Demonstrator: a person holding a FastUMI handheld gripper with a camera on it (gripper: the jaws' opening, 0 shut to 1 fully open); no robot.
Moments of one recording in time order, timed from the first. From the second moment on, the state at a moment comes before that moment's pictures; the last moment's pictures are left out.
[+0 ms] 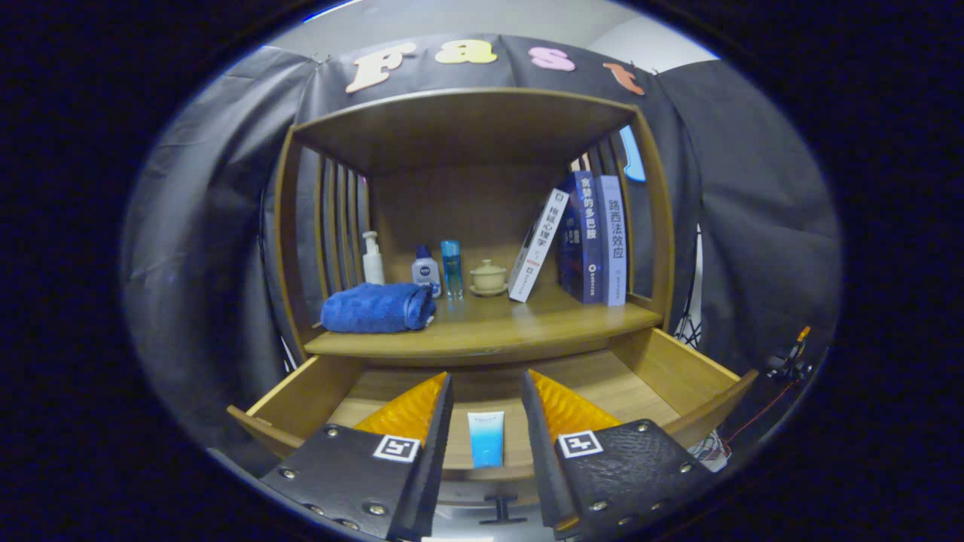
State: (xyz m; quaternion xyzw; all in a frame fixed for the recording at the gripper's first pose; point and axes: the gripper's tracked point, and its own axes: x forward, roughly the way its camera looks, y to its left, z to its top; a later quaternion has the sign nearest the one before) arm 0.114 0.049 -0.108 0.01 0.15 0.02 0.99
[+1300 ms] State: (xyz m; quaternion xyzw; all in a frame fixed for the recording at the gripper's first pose) arm 0.152 0.043 -0.257 0.04 0.54 -0.06 0.84
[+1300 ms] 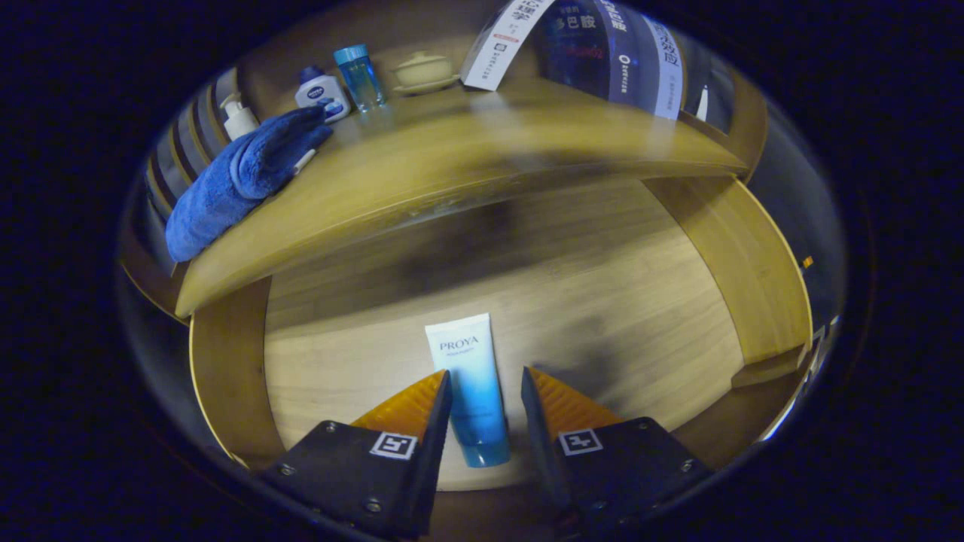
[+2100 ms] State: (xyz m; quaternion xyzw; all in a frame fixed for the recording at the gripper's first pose) arm 0.146 0.044 -0.268 0.04 0.57 -0.08 0.82
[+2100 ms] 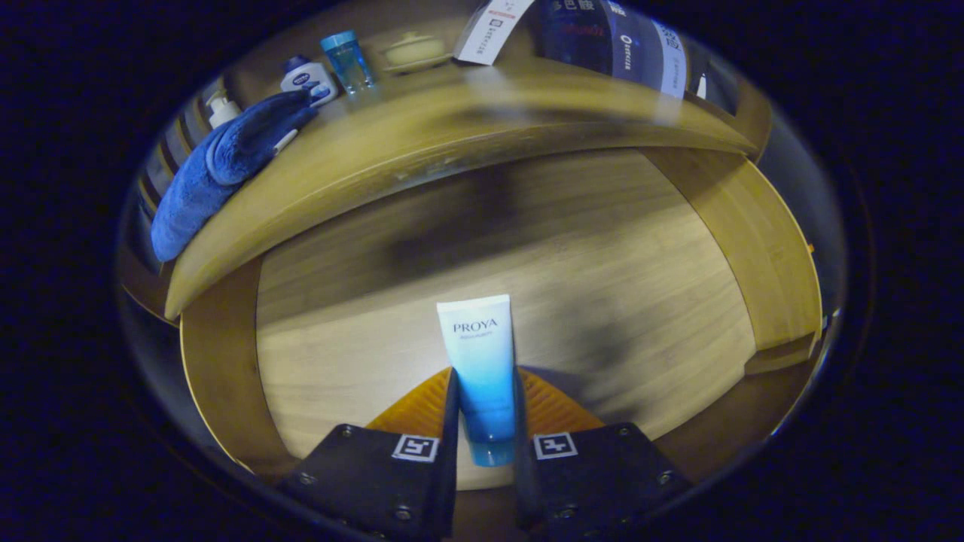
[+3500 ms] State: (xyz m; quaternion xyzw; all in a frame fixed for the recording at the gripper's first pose) arm 0.251 0.058 -0.113 -0.01 0.44 -0.07 0.90
